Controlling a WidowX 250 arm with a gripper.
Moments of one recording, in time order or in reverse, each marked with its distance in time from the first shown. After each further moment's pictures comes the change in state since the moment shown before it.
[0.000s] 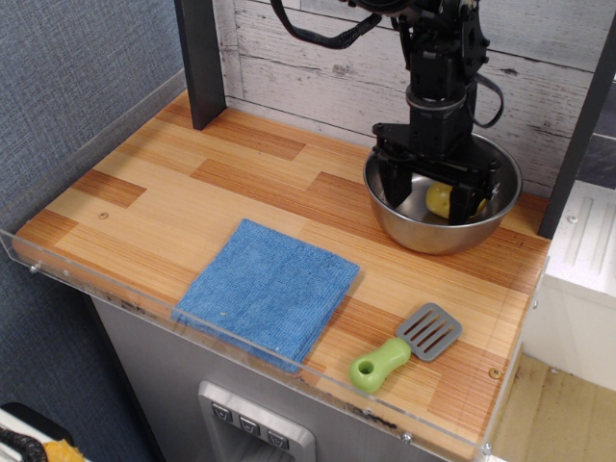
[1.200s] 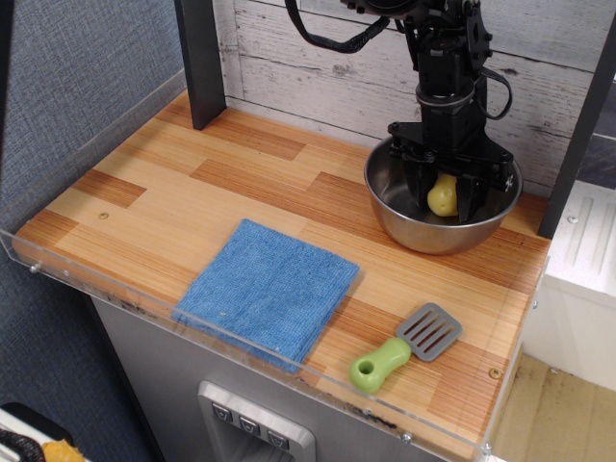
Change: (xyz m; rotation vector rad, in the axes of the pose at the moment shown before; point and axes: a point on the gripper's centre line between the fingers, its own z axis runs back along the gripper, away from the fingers) arm 0.011 -0.003 -0.011 -0.058 0.000 -0.023
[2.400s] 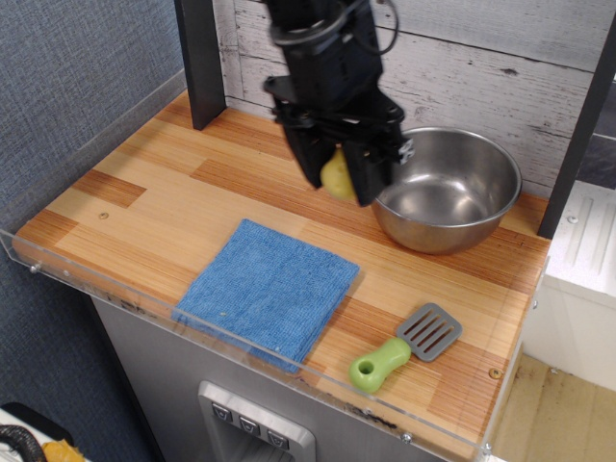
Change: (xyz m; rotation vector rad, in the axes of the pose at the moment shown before) arm -0.106 0.007 0.117 -0.037 -0.089 -0.041
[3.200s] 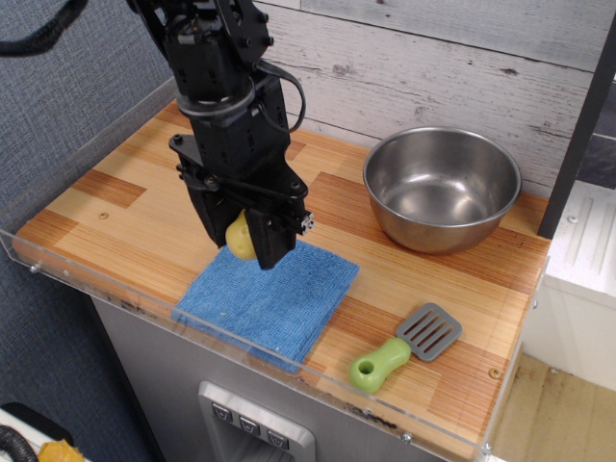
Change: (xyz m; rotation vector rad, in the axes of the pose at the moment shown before) arm -0.058 0.032 -0.015 0.090 0.134 0.060
